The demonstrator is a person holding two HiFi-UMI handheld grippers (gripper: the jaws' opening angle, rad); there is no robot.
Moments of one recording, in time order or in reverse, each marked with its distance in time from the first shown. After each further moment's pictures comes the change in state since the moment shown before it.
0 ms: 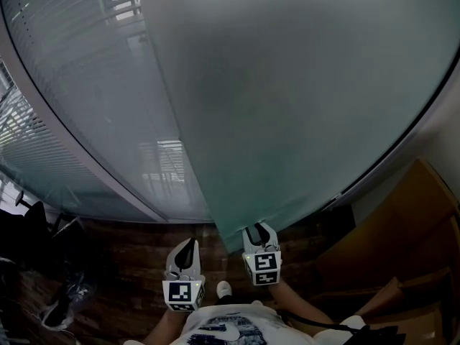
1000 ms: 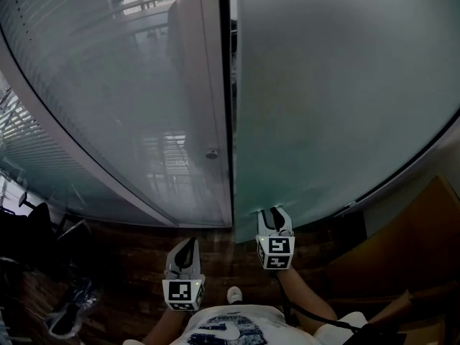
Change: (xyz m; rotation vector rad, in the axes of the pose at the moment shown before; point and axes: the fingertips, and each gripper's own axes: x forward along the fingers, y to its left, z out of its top) left arm 0.038 0.083 -0.004 -0.014 0.038 0.023; right arm 0.103 -0.024 0.030 0.027 -0.031 -0.097
